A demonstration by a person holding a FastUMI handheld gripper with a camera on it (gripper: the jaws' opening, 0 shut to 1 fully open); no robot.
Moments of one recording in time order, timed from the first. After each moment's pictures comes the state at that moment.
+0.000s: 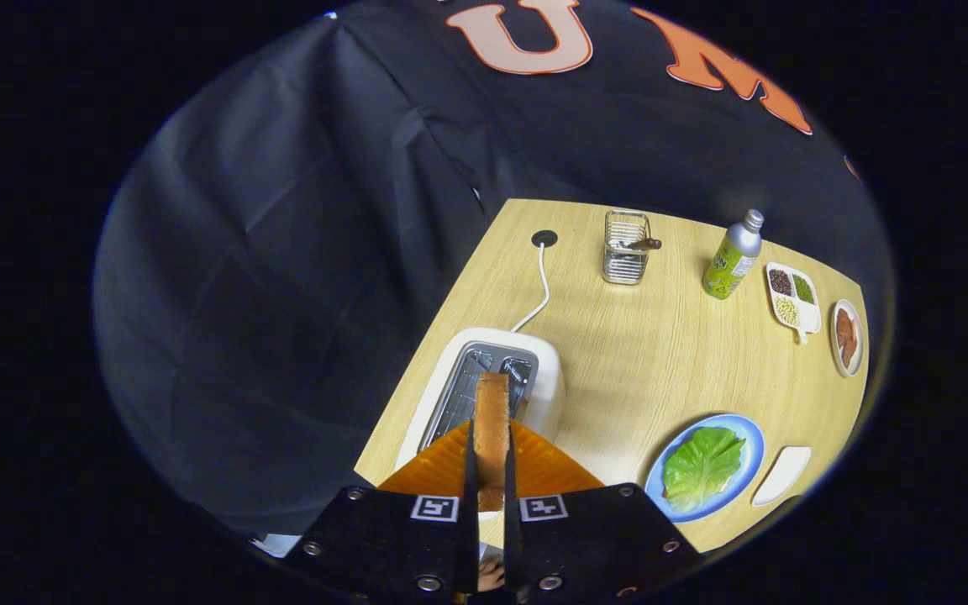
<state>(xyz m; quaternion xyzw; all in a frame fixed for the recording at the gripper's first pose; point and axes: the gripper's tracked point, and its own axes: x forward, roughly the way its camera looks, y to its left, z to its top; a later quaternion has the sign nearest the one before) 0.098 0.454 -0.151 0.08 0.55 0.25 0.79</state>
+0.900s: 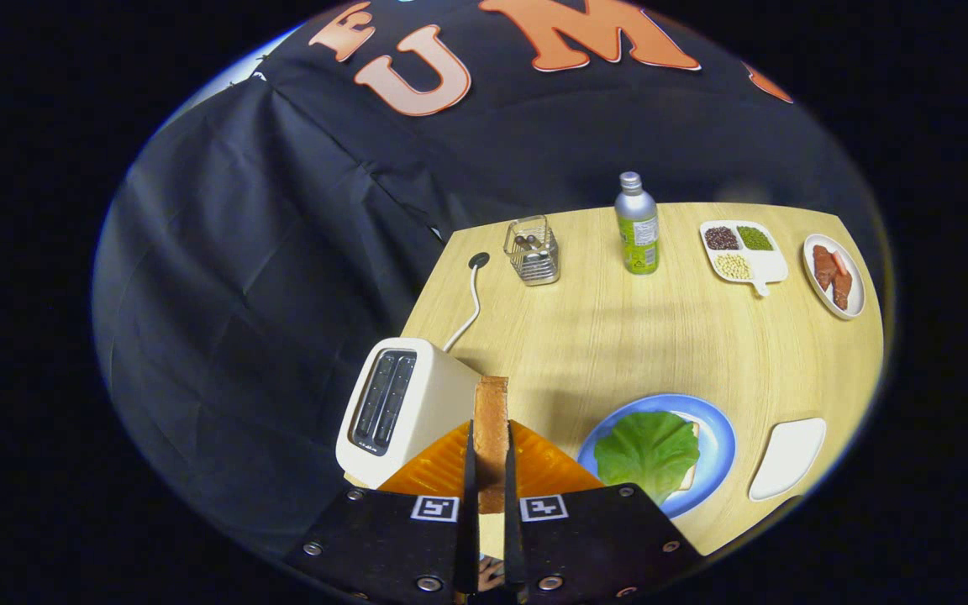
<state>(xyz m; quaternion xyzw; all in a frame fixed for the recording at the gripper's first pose) 0.099 0.300 -0.189 0.18 0.52 0.22 0.81</state>
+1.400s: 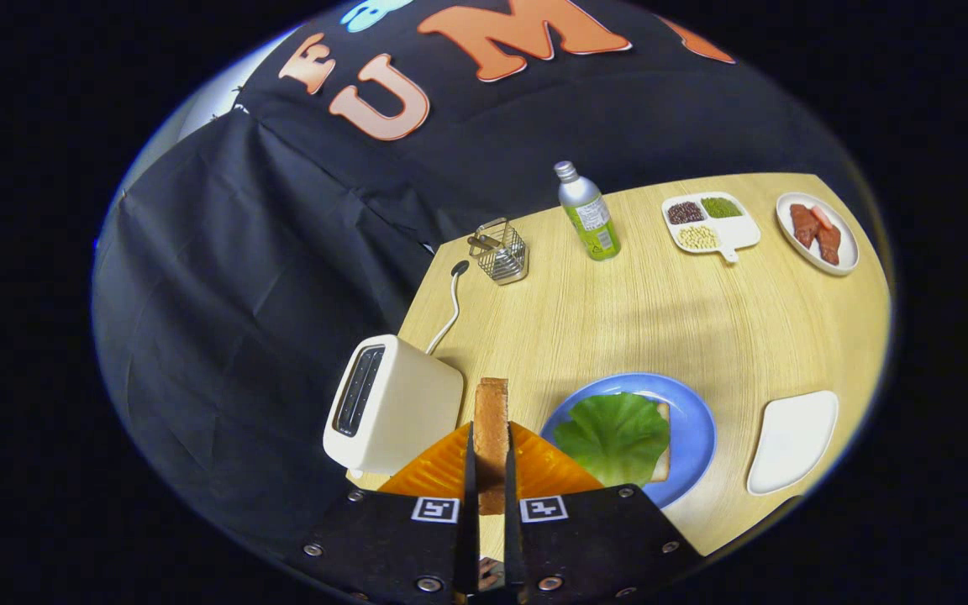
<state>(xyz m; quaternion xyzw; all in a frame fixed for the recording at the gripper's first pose) 0.077 0.237 -0.227 0.25 0.50 0.21 0.80</state>
